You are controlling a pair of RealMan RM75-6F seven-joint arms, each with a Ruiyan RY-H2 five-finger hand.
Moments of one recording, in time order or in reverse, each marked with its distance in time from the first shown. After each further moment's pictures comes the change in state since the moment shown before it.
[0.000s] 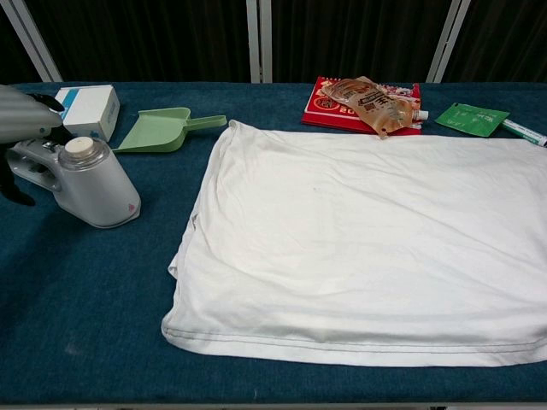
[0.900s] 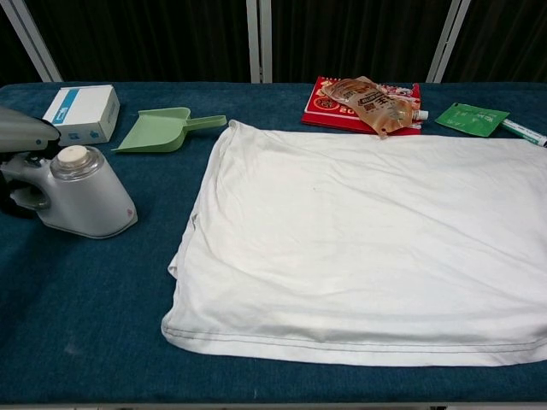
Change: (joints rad) left arm -0.055 0.052 0.048 -0.063 -0.127 -0.078 -0.080; right arm -0.004 -0.005 -0.001 0.022 0.001 0.006 0.028
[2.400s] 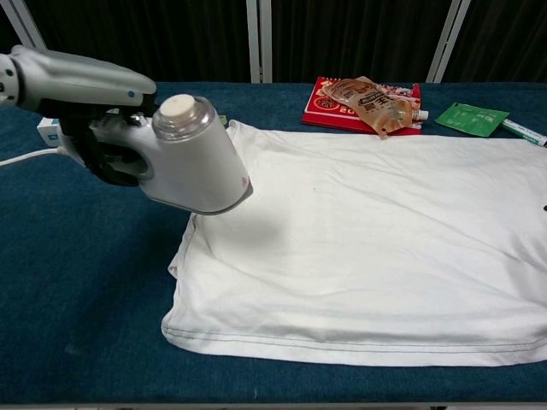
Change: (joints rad) left arm -0.158 0.040 -0.100 -0.255 0.089 -0.016 -0.068; right arm 0.134 -0.048 -0.099 -0.018 -0.113 -0.253 -0.067
